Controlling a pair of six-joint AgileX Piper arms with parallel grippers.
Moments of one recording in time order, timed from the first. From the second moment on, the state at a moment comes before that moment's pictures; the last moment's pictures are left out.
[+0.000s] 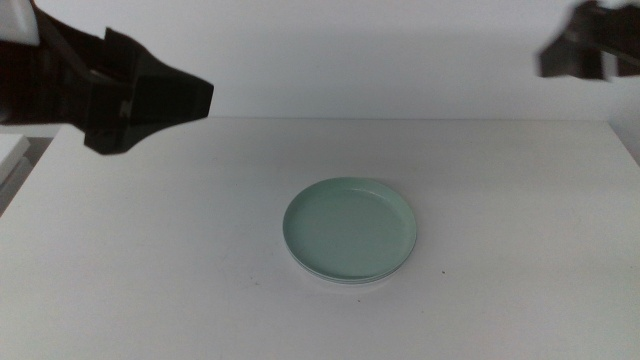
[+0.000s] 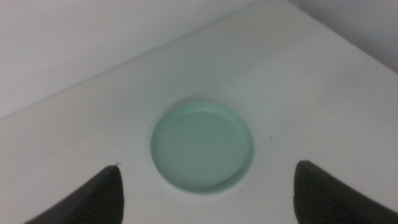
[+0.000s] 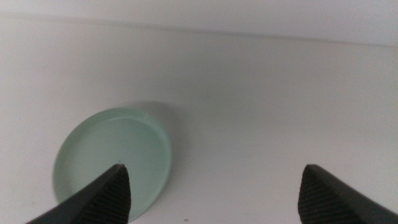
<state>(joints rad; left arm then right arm) -0.36 0.97 -1.22 -0.39 0.94 0.35 0.24 1.28 -1.38 0.08 0.93 0.07</state>
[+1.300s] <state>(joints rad) -0.07 0.45 -0.68 -0.14 0.54 0.15 0.24 1.03 -1.15 -0.05 0.75 0.23</state>
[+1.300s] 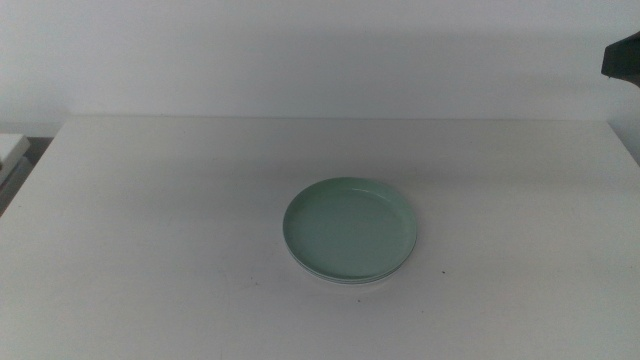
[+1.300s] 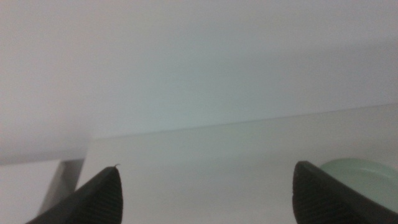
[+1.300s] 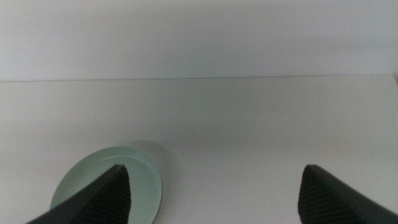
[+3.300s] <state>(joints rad) -0.07 0.00 0.00 -0.07 0.13 0.08 0.02 0.00 0.00 -0.06 0.24 0.23</state>
